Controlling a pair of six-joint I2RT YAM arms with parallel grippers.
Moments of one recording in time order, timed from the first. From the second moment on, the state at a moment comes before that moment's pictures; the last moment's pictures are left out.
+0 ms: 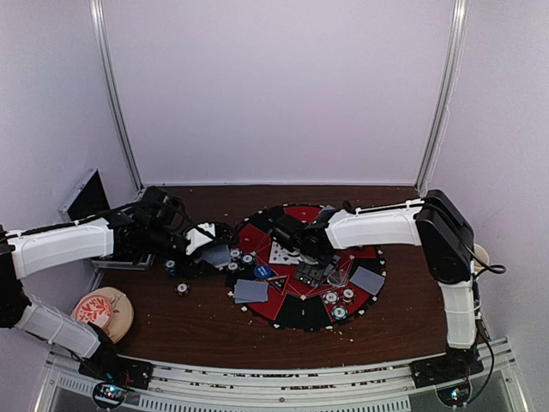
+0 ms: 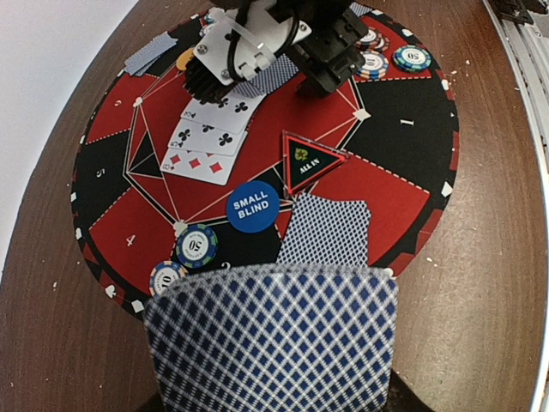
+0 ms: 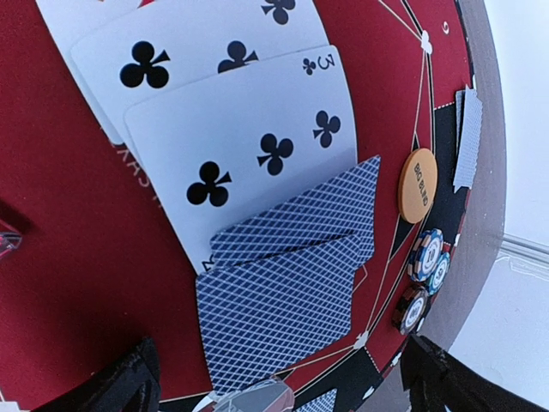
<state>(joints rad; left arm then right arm) -0.60 1.31 0.87 -0.41 0.40 0.69 0.92 2.11 1.55 -0.79 0.60 -0.12</state>
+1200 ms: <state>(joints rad) -0.60 1.31 0.87 -0.41 0.40 0.69 0.89 2.12 1.53 -0.83 0.72 -0.08</state>
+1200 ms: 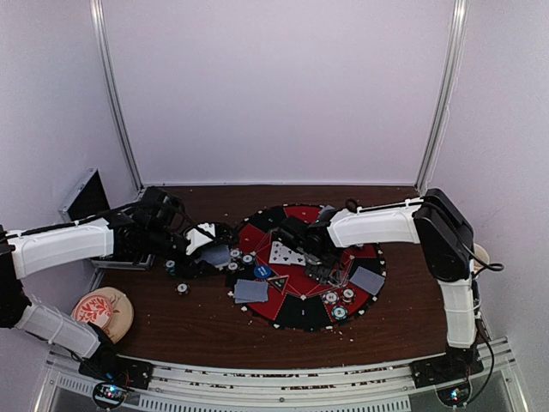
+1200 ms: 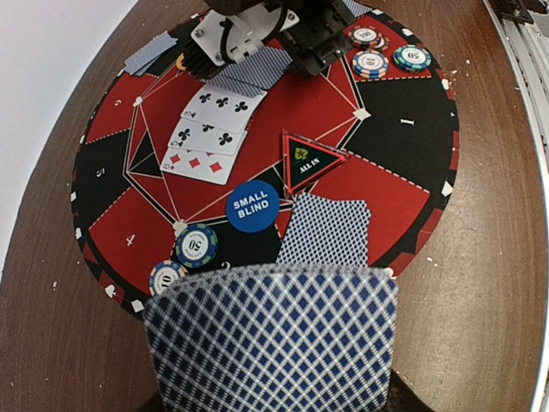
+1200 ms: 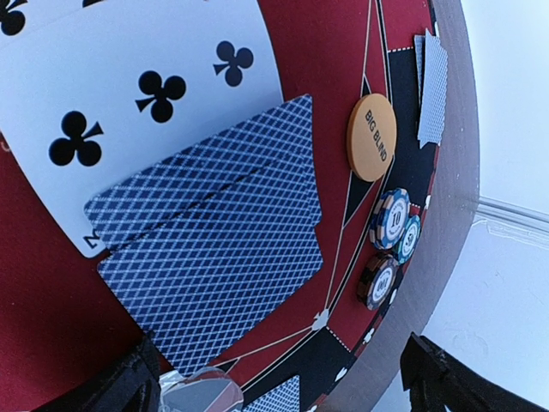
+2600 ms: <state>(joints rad) -0.60 1.31 0.87 -0.41 0.40 0.69 0.85 2.20 1.67 -0.71 0.78 0.22</state>
